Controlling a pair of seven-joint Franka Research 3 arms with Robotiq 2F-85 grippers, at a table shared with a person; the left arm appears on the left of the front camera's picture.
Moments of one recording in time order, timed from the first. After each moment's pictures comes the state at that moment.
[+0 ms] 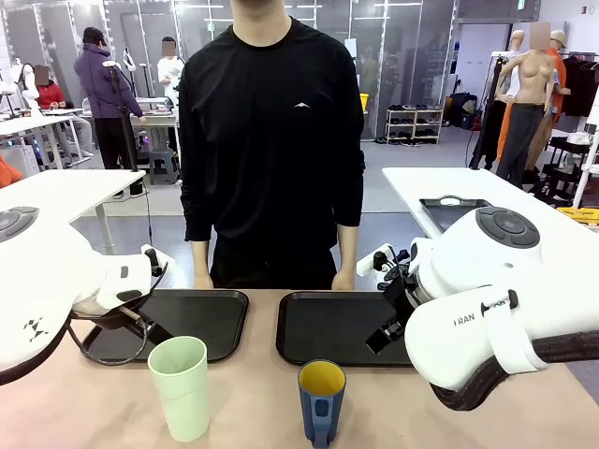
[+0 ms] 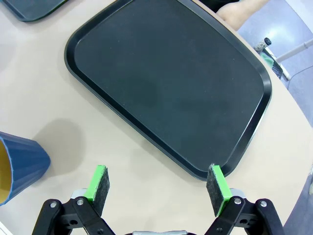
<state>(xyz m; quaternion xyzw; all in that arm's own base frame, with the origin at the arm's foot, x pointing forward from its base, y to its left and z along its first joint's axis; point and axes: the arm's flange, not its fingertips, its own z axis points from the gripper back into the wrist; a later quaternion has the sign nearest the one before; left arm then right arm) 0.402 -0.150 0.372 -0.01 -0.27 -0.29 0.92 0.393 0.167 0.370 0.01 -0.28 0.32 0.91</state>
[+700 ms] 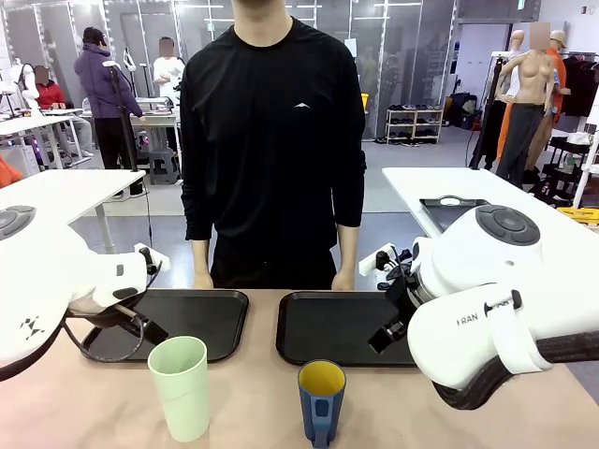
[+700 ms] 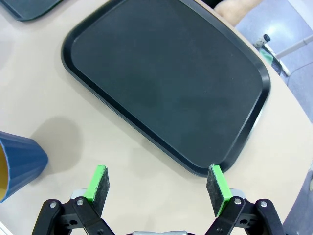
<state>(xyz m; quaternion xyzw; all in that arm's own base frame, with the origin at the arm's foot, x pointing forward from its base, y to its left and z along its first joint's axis) 0.406 -0.138 0.372 0.00 -0.27 -0.27 0.92 0.394 0.162 0.373 0.00 -0.27 0.31 0.91</state>
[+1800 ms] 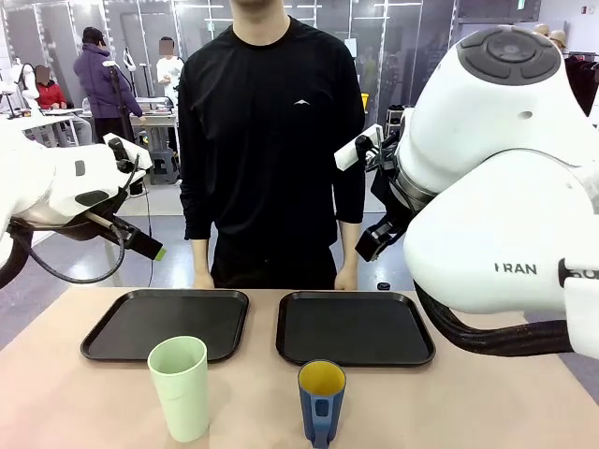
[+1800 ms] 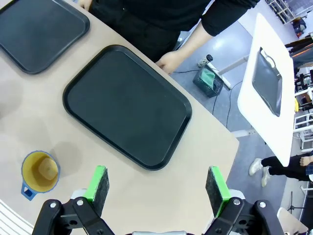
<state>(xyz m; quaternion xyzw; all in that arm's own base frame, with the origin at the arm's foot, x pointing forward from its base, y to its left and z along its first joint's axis) 0.357 -0.160 0.541 0.00 -0.40 -0.28 0.87 0.342 0.216 0.558 -0.10 -0.35 0.30 0.88</state>
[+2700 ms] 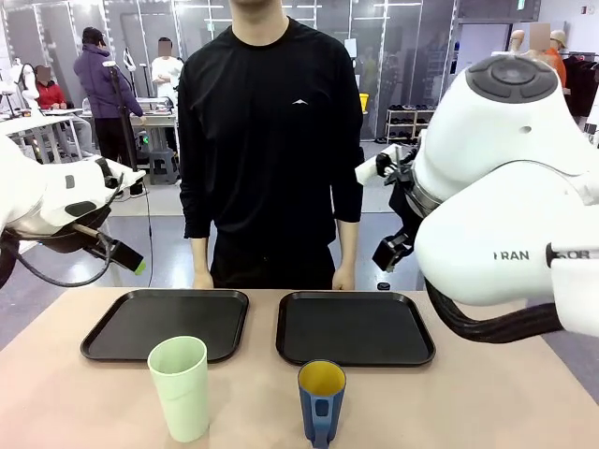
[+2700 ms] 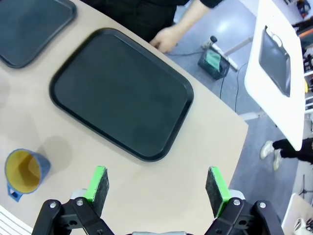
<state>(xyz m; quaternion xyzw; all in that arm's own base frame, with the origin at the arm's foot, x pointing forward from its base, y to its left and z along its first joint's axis) 0.385 -0.114 0.509 0.01 -0.34 -0.23 0.91 0.377 0.179 0.527 -0.09 -0.31 0.26 0.91</state>
